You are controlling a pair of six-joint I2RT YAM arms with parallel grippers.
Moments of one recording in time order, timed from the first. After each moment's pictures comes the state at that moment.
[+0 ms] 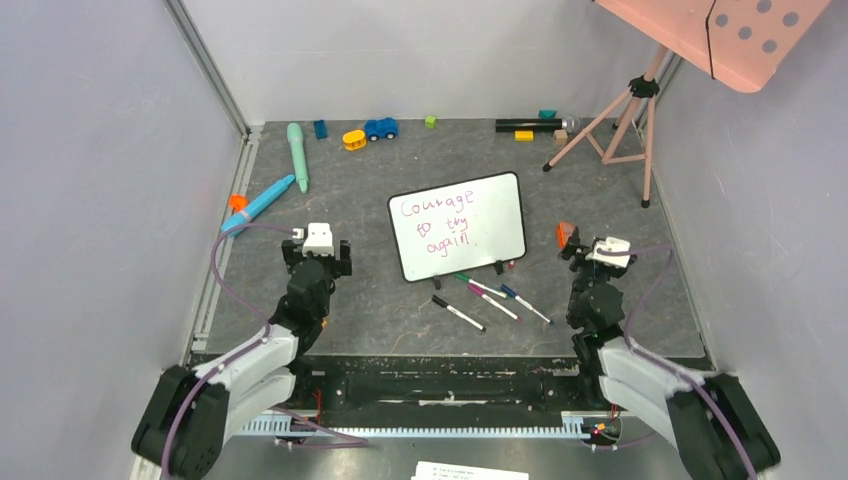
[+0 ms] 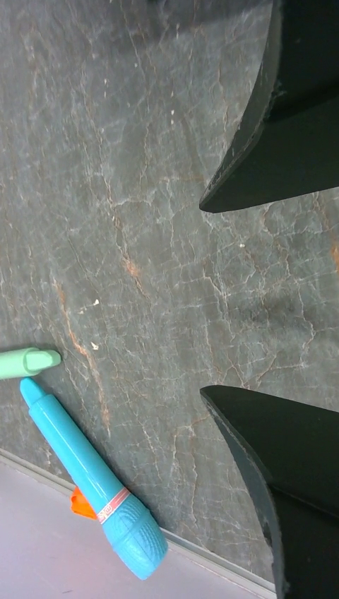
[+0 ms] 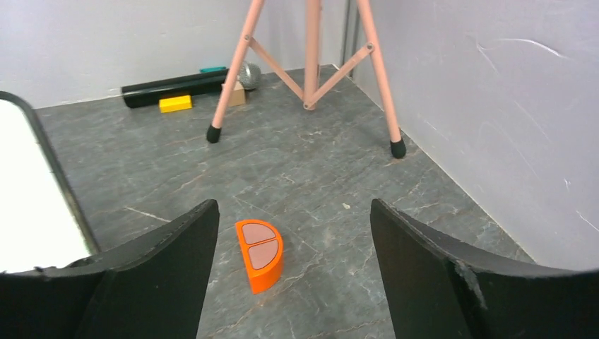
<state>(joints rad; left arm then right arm) -0.42 0.90 0.16 0.54 -0.51 0.04 0.40 0.81 0.01 1.01 0.71 -0.13</state>
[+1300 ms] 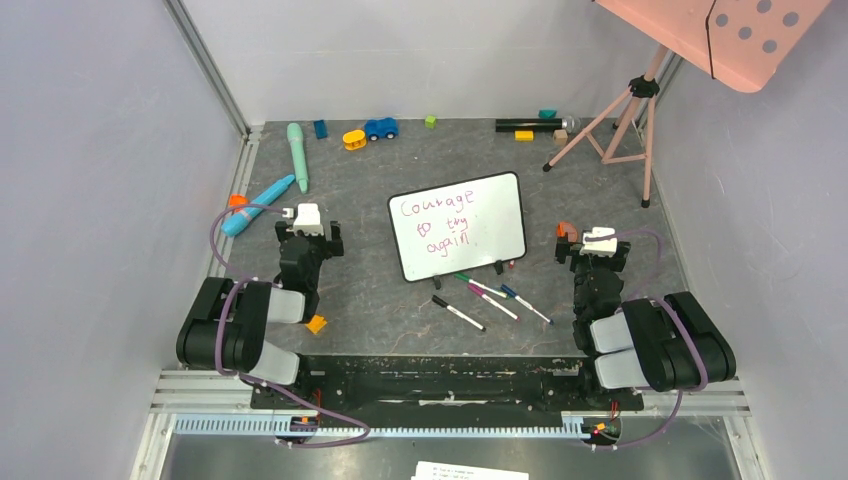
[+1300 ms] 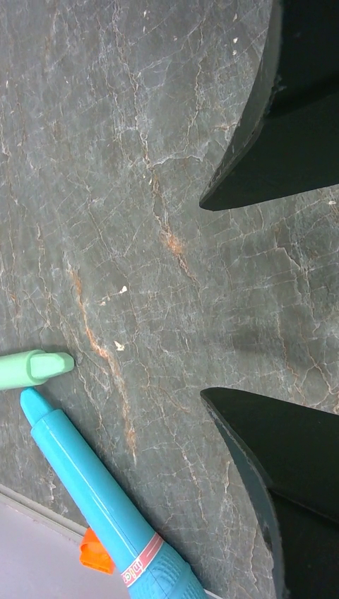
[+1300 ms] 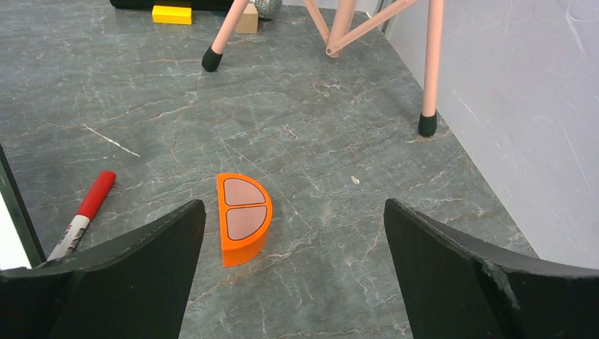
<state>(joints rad) -0.11 1.47 0.25 1.03 -0.18 0.05 0.14 1.39 0.01 1.41 0.34 -0.19</state>
